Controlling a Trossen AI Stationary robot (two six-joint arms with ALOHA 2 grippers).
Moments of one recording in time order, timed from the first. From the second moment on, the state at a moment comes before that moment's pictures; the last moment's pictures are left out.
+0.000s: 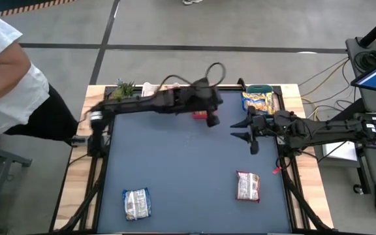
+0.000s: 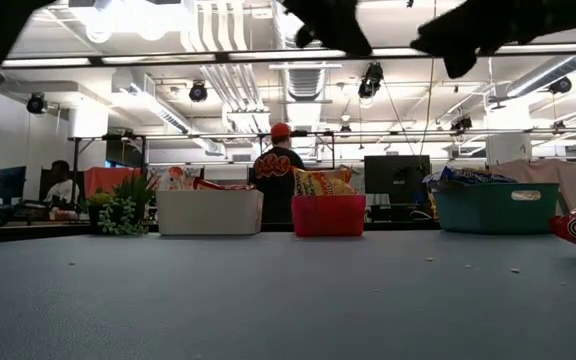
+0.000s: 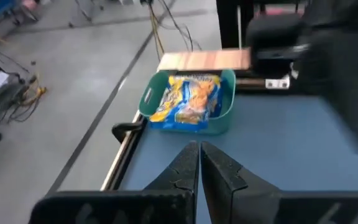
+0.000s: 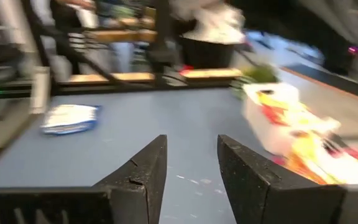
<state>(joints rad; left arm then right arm) 0.16 1.96 1.94 -0.45 -0.24 0.16 -0.06 0.69 0.48 0.07 -0.05 0.00</state>
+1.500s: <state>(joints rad) -0.01 1.27 0.90 0.31 -0.25 0.01 -0.71 1.47 1.01 -0.71 0.22 0.32</state>
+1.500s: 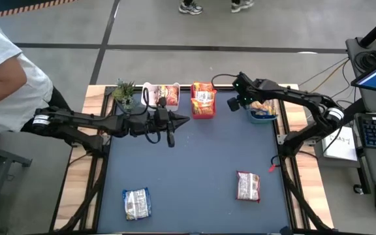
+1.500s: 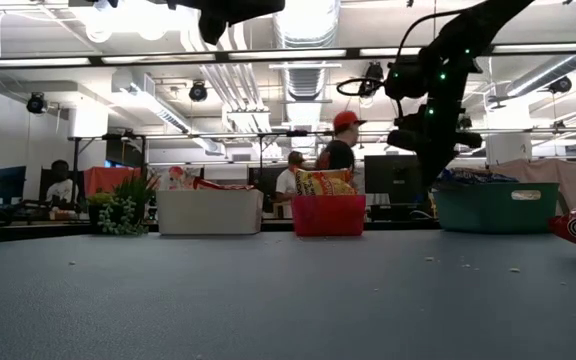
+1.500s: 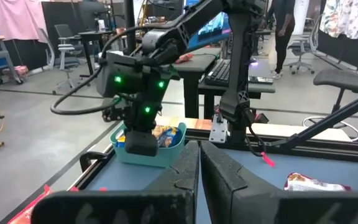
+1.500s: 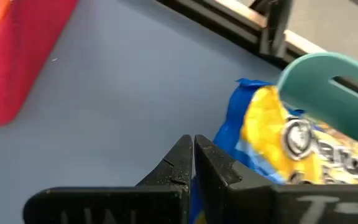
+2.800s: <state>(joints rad) -0.01 1.27 0.90 0.23 -0.25 -0.03 -0.65 1.35 1.04 -0.95 0.33 0.30</state>
